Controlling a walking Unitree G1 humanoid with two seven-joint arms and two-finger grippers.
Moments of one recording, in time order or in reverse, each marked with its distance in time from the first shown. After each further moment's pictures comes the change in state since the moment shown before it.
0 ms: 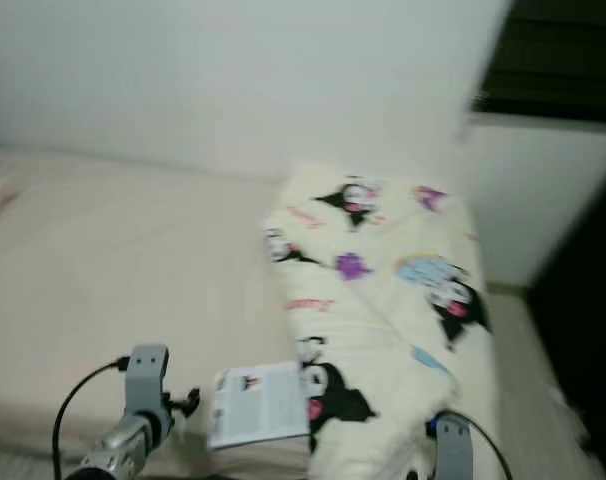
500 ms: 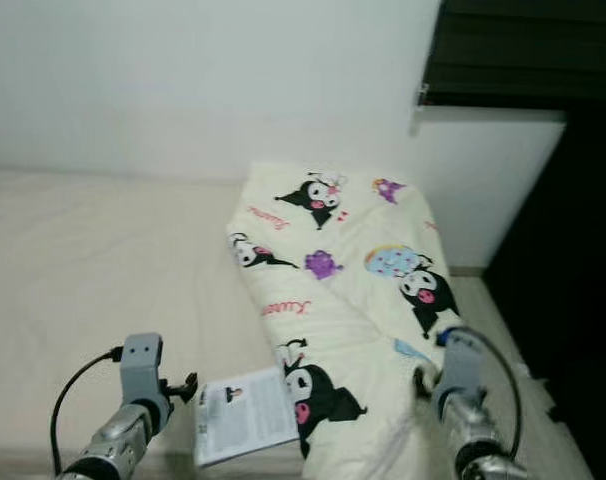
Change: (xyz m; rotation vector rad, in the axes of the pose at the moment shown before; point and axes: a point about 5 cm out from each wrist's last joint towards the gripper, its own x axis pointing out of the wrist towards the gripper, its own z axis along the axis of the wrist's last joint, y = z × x) left arm -0.007 0.023 -0.014 -0.128 0.051 0.112; right arm -0.010 -0.006 0.129 0.059 -0.393 -0.035
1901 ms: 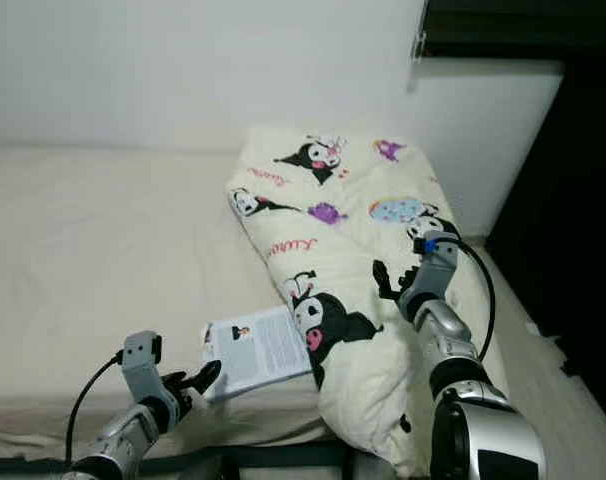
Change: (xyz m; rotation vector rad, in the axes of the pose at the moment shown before) left arm 0.003 -0.032 0.023 -0.169 -0.106 -0.349; right arm -0.001 0.077 0.092 0.100 -0.304 0.442
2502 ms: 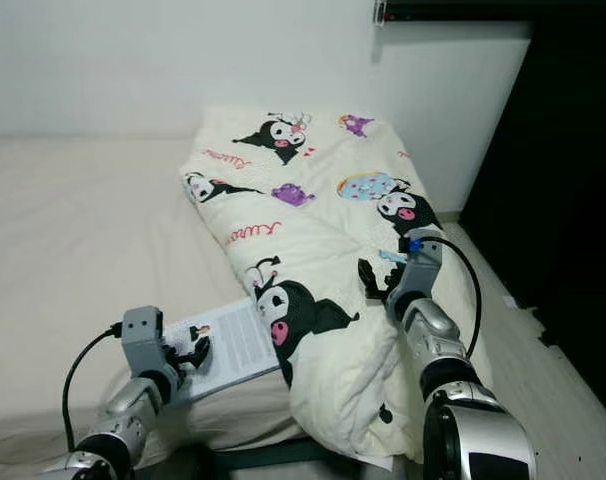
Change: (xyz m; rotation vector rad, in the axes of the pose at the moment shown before) left arm 0.009 -0.001 0.025 0.158 -0.085 0.171; right arm 0.003 0.015 -0.002 -0.022 -0.010 0.075
